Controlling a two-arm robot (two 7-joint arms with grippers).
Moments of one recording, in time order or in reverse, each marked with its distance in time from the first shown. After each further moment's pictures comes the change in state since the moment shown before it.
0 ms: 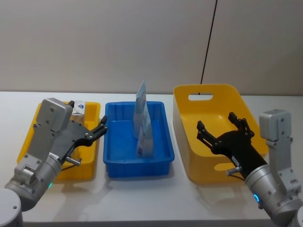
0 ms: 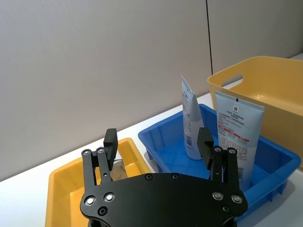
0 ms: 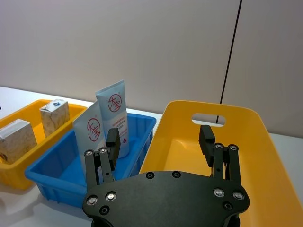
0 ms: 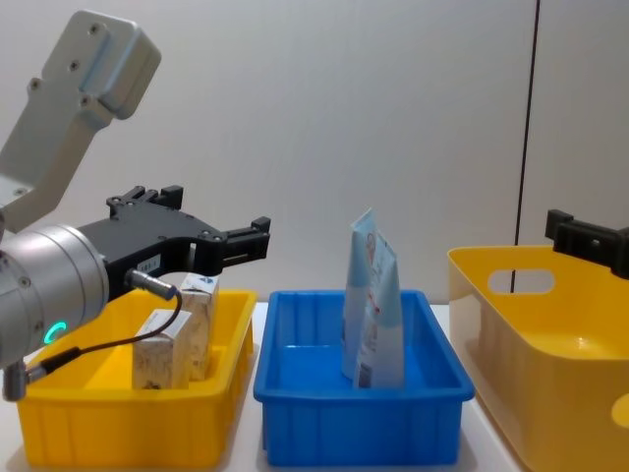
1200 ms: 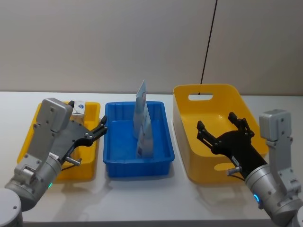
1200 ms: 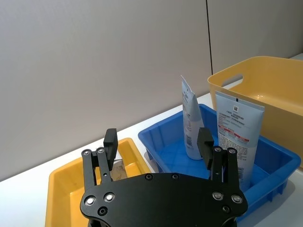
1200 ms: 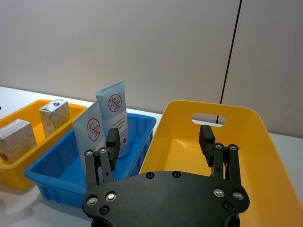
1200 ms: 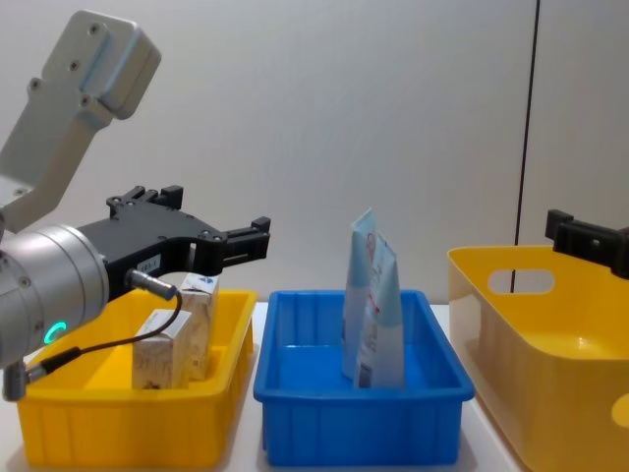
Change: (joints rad) left arm 0.000 0.000 0.000 0.000 0.000 0.000 0.000; right arm 0.000 0.000 0.000 0.000 0.000 0.000 0.000
